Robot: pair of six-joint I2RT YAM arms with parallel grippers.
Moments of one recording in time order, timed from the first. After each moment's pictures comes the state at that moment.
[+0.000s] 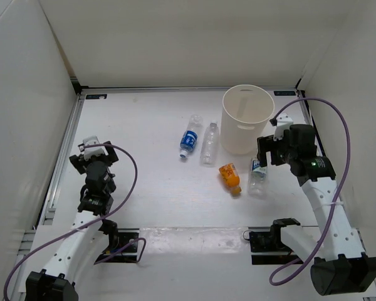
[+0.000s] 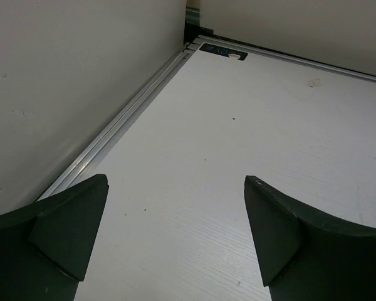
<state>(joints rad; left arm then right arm) -0.21 0.62 0.31 0.27 -0.70 0.00 0.13 0.92 0.95 -0.73 -0.14 -0.16</state>
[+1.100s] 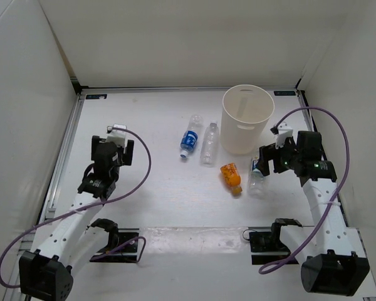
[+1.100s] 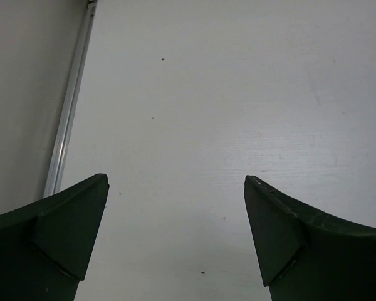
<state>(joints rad) -0.27 0.81 0.56 -0.11 -0.44 0.13 -0.02 0.91 0.87 -0.77 -0.39 -0.28</state>
